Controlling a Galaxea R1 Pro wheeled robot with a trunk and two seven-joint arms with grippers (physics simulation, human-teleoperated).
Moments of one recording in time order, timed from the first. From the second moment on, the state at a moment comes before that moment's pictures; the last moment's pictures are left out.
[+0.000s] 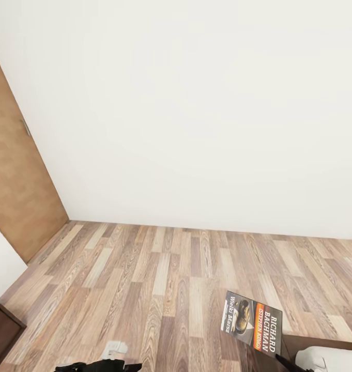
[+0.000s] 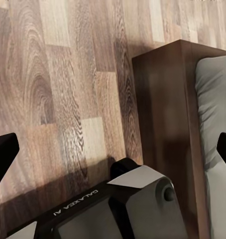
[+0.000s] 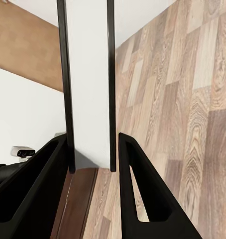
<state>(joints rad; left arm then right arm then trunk) -0.50 0.09 0.29 -0.10 -0.23 0.05 -0.83 -0.33 -0.42 -0.06 -0.12 -0.62 -0.02 1.43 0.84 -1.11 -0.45</state>
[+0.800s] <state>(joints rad) -0.50 0.09 0.29 -0.10 -0.23 0.05 -0.83 -0.33 -0.42 -0.06 -0.12 -0.62 -0.02 1.43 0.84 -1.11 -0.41</state>
